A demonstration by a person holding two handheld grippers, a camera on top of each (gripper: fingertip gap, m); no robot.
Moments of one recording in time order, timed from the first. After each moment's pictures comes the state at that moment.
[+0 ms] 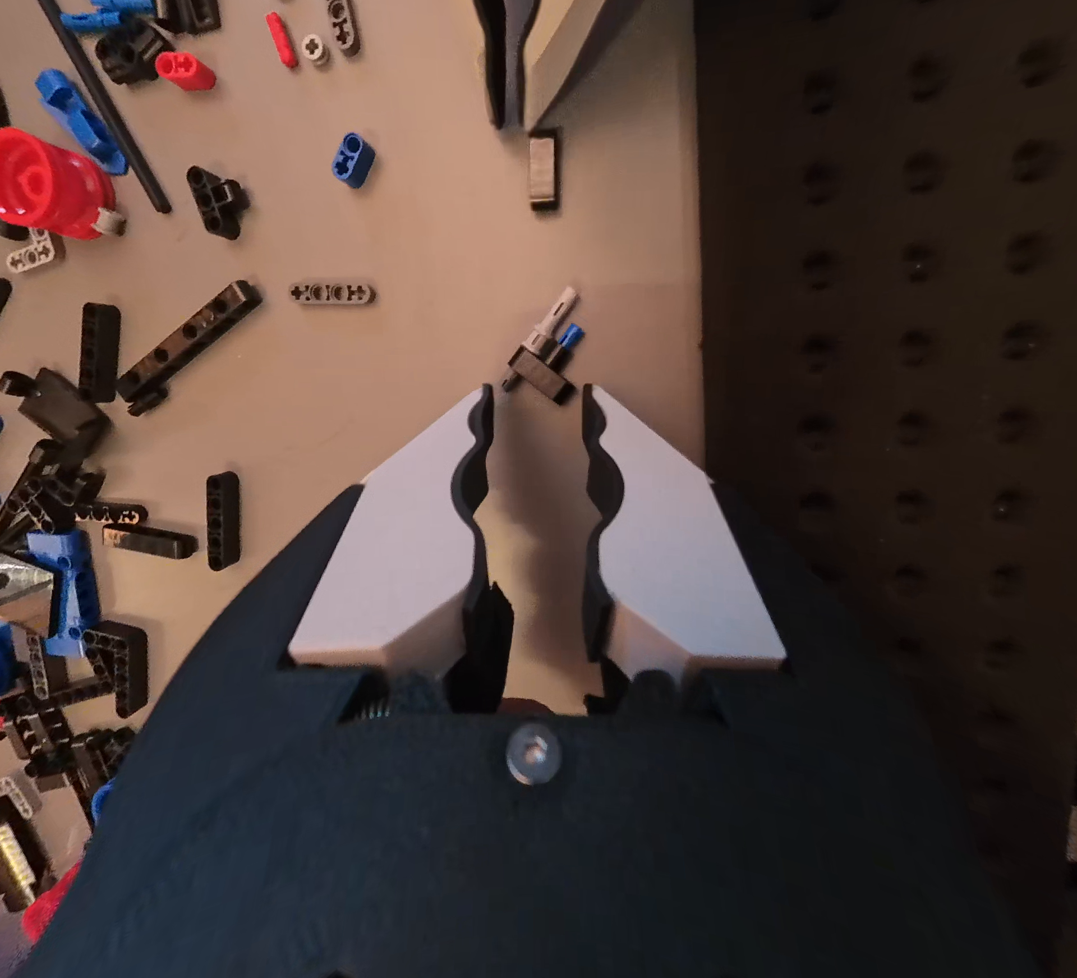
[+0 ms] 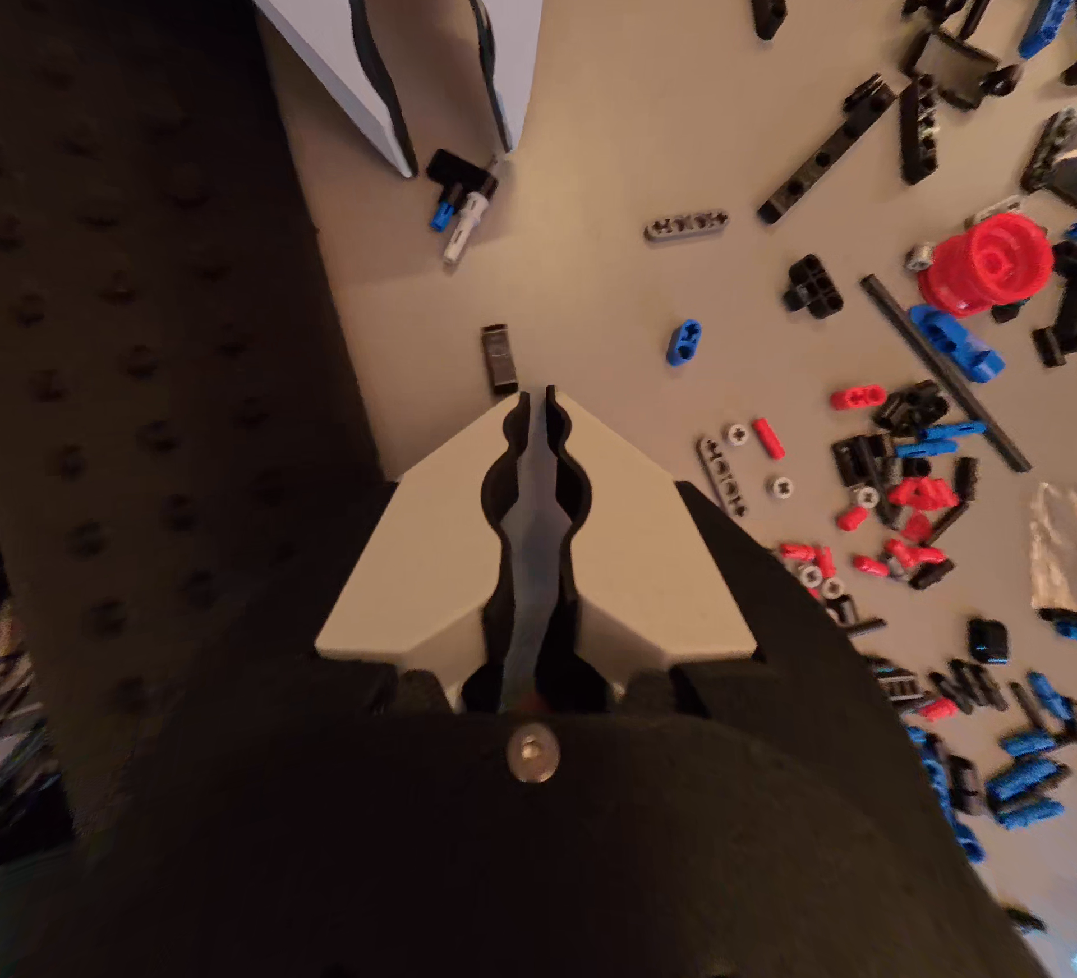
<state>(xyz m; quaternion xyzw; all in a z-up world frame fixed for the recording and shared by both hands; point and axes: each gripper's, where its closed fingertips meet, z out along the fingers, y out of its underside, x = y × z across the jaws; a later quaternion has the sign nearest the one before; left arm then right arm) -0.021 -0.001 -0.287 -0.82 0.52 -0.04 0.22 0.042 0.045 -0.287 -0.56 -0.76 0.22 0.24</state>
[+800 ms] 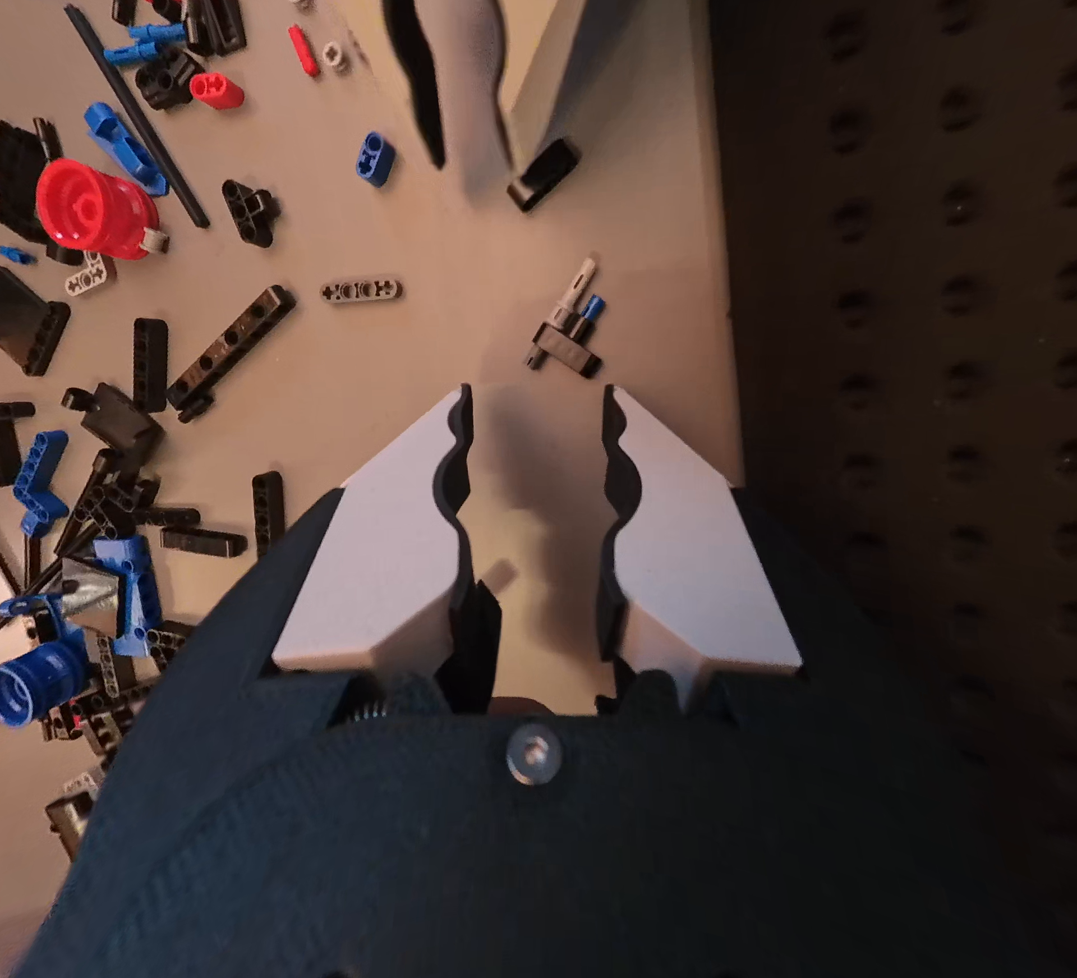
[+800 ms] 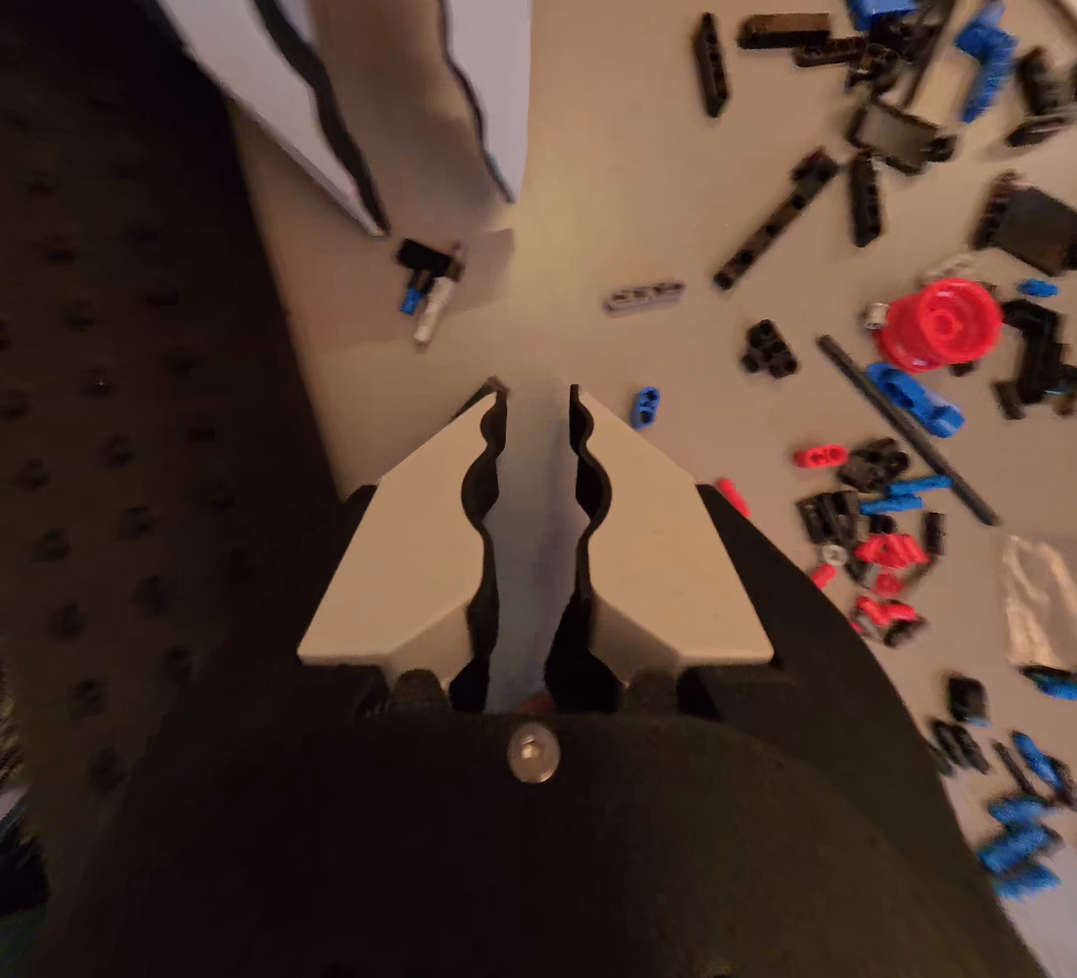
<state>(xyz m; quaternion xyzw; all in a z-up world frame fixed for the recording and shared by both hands) -0.031 0.005 -0.283 -0.80 0.55 -0.03 0.23 0.021 0.045 -0.277 -0.57 -0.75 0.26 0.24</state>
